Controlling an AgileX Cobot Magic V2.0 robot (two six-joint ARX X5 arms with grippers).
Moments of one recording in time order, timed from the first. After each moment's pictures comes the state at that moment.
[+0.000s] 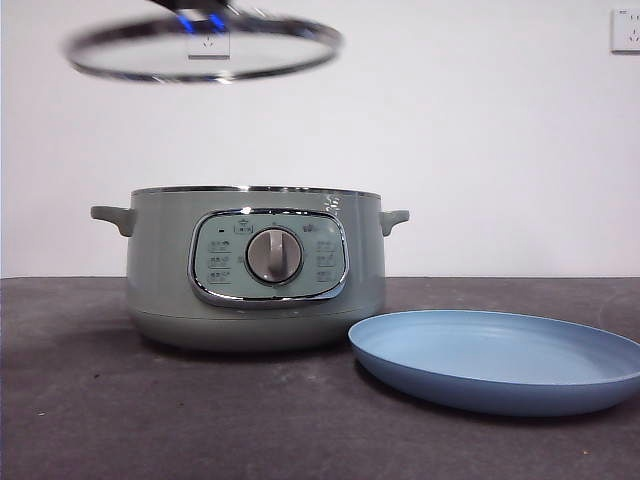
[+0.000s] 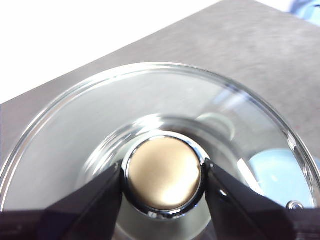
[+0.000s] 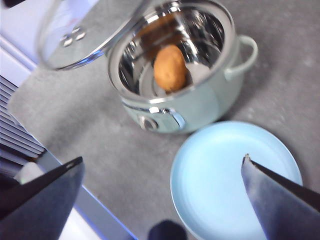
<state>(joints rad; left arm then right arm) -0.37 1.32 1.45 -0.62 0.20 0.16 0.22 0.97 1.18 -0.91 -0.57 -0.04</state>
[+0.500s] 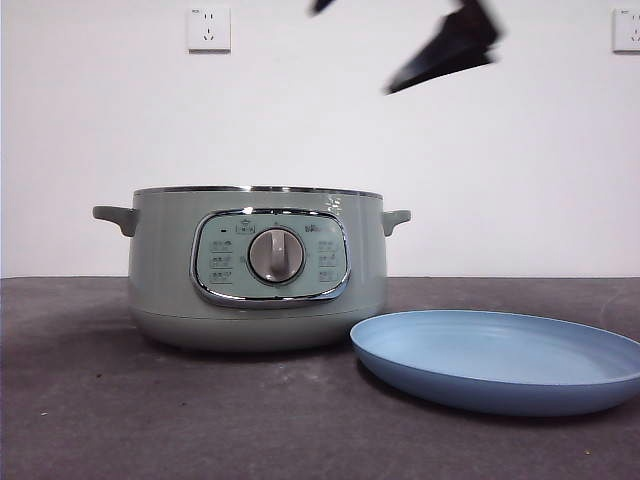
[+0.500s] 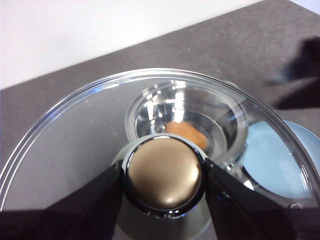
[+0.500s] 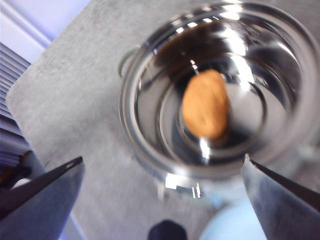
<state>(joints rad) -0.33 0.89 1.45 -1.04 0.09 0.10 0.55 1.53 1.46 -0.66 -0.41 0.06</state>
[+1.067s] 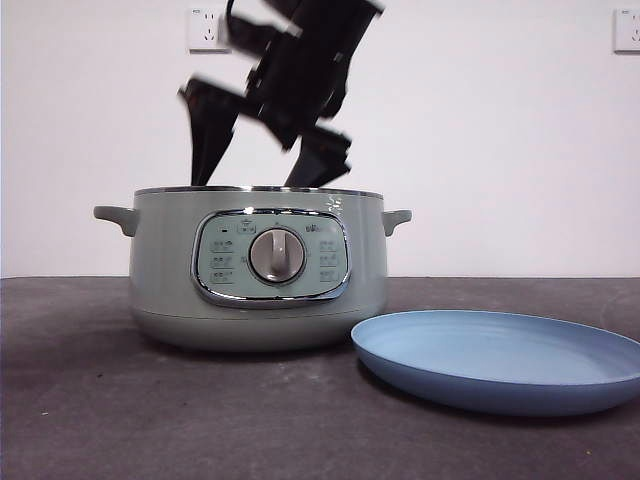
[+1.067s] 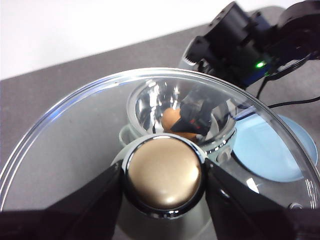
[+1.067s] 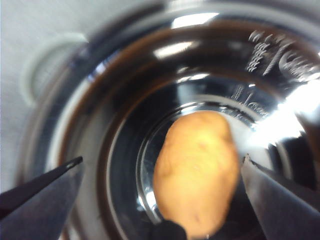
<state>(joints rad) -0.33 0.76 1.45 -1.16 0.08 0.06 0.71 2.06 1.81 -0.62 -0.09 -0.02</state>
